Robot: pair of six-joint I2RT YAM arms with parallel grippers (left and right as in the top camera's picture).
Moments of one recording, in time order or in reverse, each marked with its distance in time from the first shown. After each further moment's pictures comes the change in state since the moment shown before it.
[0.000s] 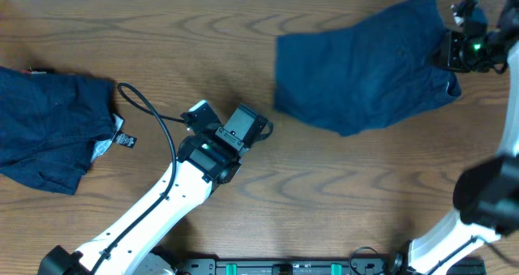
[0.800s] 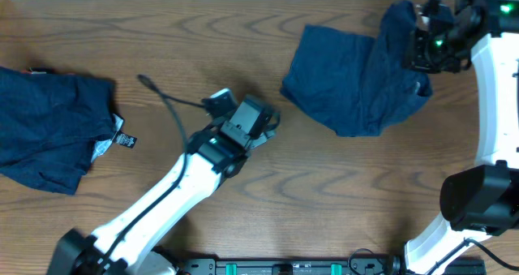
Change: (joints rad) left arm 0.000 0.092 0.002 0.247 0.134 0.194; right arm 0.167 -0.020 0.004 -0.045 0.172 0.228
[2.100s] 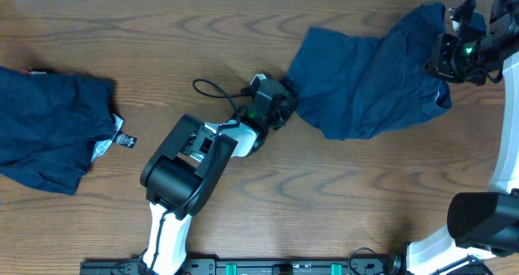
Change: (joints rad) left arm 0.105 0.680 0.054 0.999 0.381 -0.367; right arm -0.076 -0.107 -0.003 -0.082 -0.058 0.026
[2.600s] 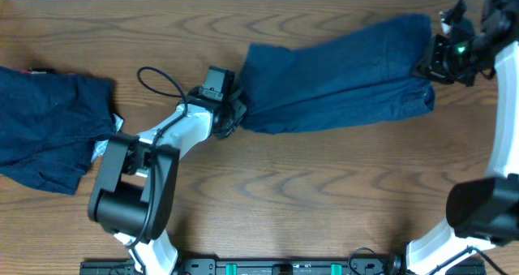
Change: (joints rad) left arm 0.241 -0.244 0.004 -0.739 0.012 0.306; right arm 0.011 0.062 -0.008 -0.014 -0.061 0.026
